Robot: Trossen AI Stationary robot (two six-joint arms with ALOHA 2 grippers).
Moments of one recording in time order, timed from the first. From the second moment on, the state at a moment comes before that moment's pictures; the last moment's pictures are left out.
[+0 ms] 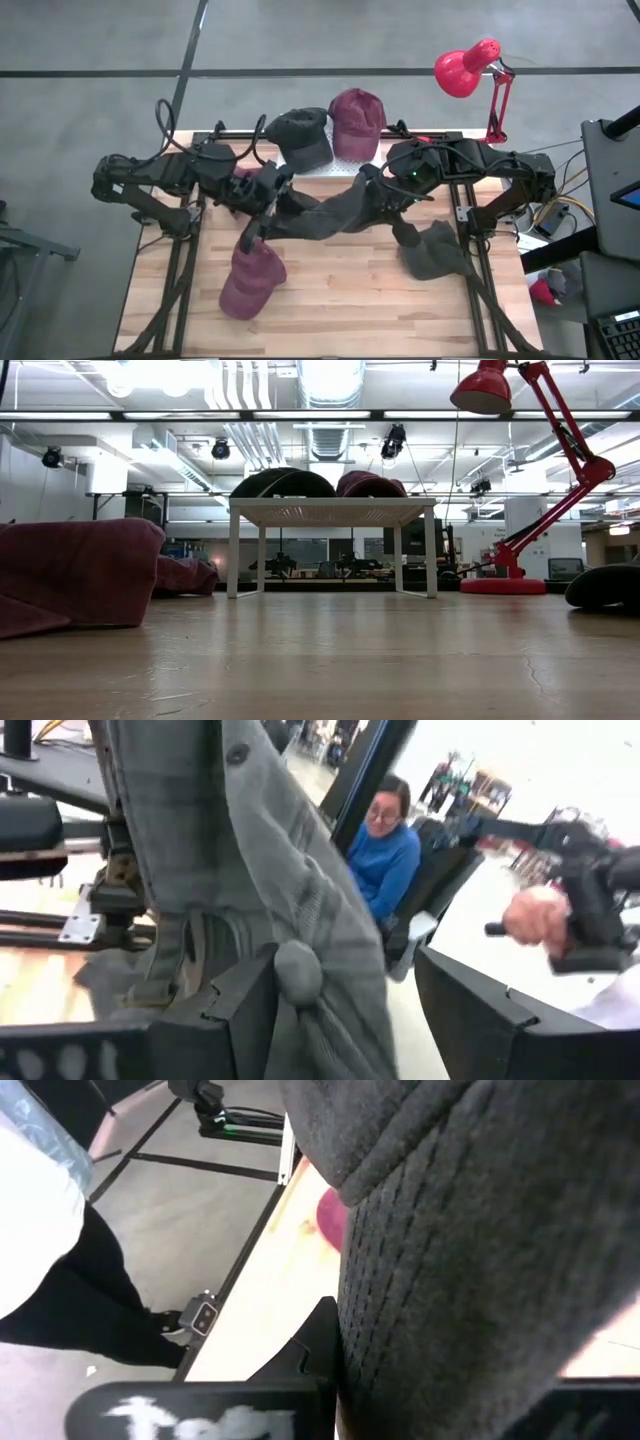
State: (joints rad) left arm -0.20 1.34 1.70 -0.44 0.19 -0.37; right arm 0.10 1.51 1.86 -0.99 -0.32 0.00
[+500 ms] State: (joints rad) left arm -0.19 1.35 1.70 -0.40 0.19 -0.37; right arm 0.10 1.52 1.86 -0.95 -0.32 0.03
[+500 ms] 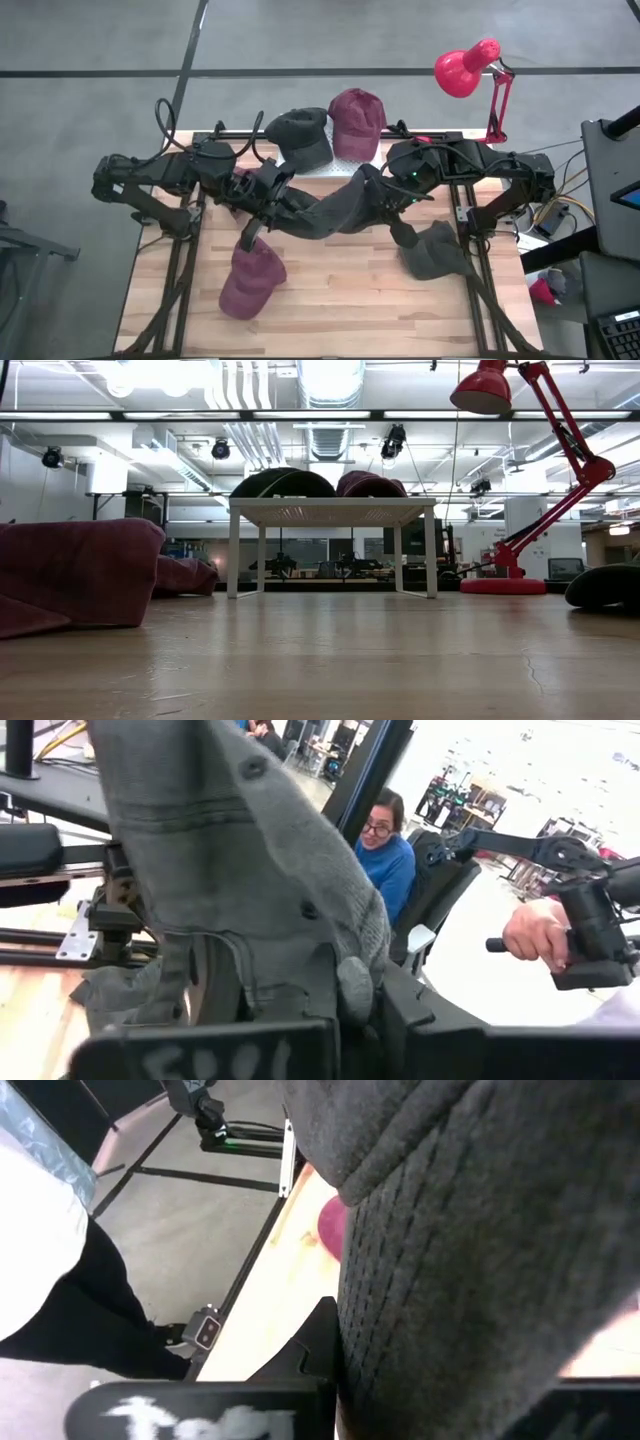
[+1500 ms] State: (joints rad) left arm 0.04 1.30 1.73 -0.57 0.38 -0.32; right arm 0.07 1.49 1.52 -0.95 -0.25 -0.04
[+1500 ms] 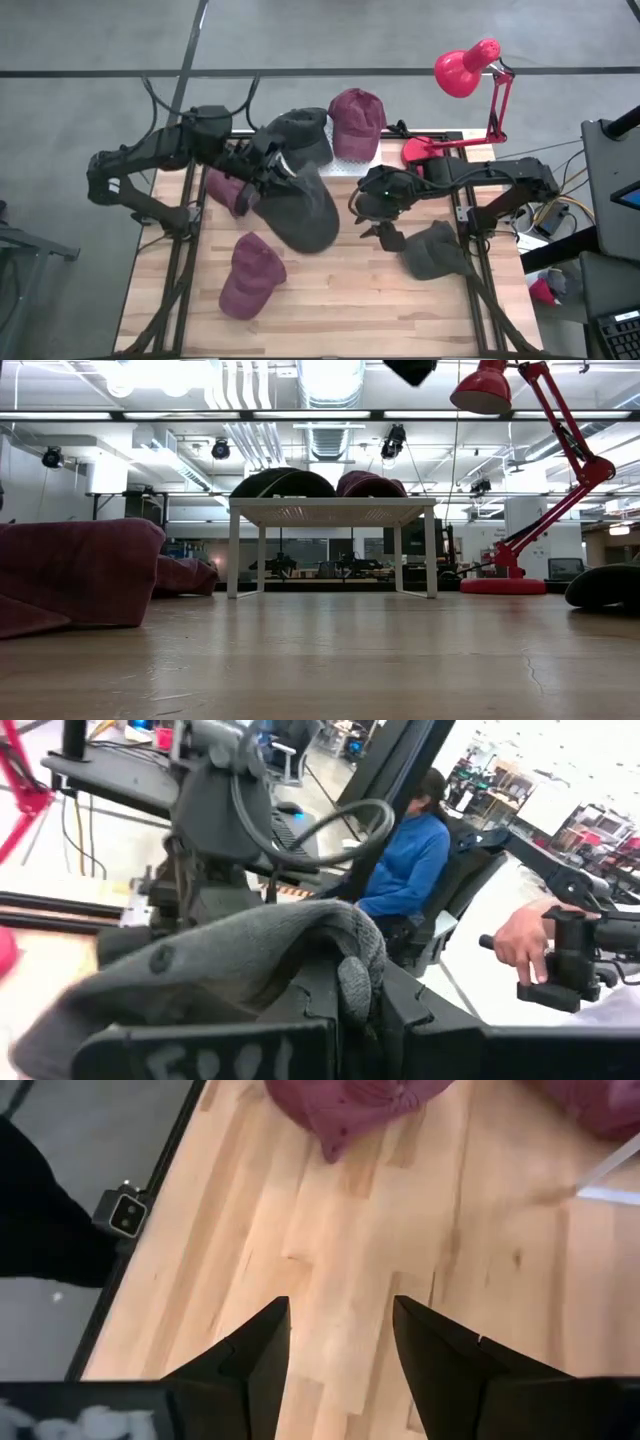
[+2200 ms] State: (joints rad) left arm 0.49 1.33 1.71 -0.56 0.69 -0.31; right arm -0.05 1.07 0.93 -0.45 -0.26 0.03
